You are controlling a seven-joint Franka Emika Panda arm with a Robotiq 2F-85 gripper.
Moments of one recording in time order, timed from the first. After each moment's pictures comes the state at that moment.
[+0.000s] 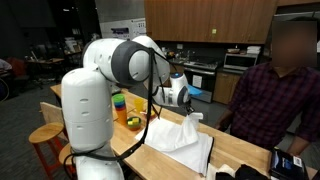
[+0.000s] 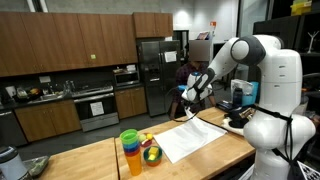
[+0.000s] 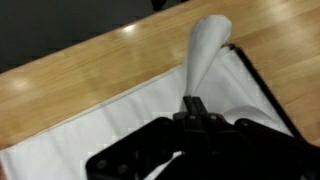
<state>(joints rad) -0.41 0.13 0.17 -2.33 -0.27 2.89 -2.60</state>
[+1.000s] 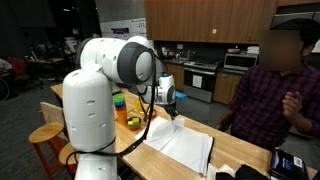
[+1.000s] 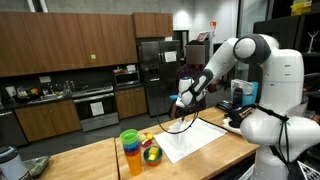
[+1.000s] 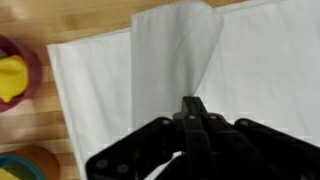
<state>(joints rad) -0.70 0.13 0.71 -2.35 -0.28 2.68 -2.60</state>
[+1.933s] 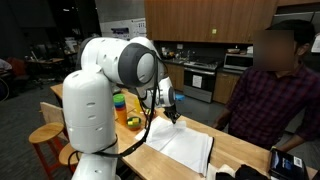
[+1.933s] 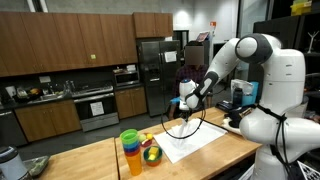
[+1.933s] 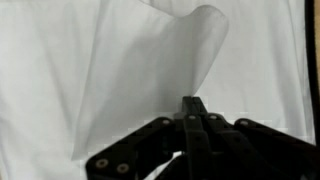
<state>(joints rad) -0.90 0.14 0.84 -2.39 -0.53 2.62 -2.60</state>
